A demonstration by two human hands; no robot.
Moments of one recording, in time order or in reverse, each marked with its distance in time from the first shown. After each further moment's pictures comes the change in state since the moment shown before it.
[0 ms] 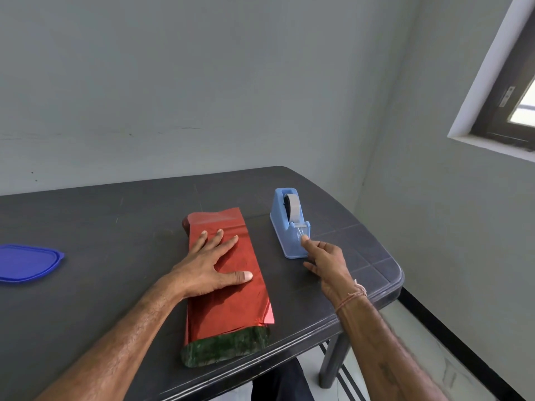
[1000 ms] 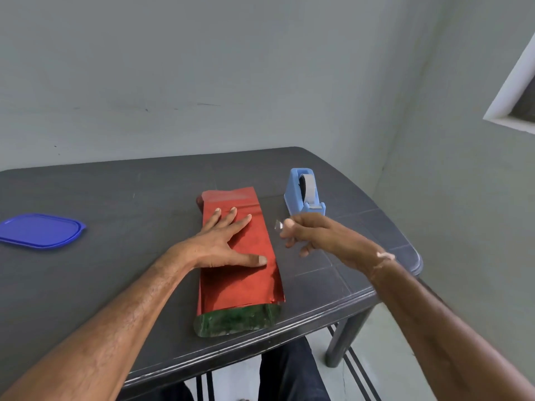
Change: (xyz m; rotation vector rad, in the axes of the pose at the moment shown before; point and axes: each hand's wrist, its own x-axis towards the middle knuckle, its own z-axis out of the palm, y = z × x) left_hand -0.002 0.005 -0.007 0.017 -0.080 -0.041; right_hand -0.045 -0.059 0.006 -0.589 -0.760 -0.279
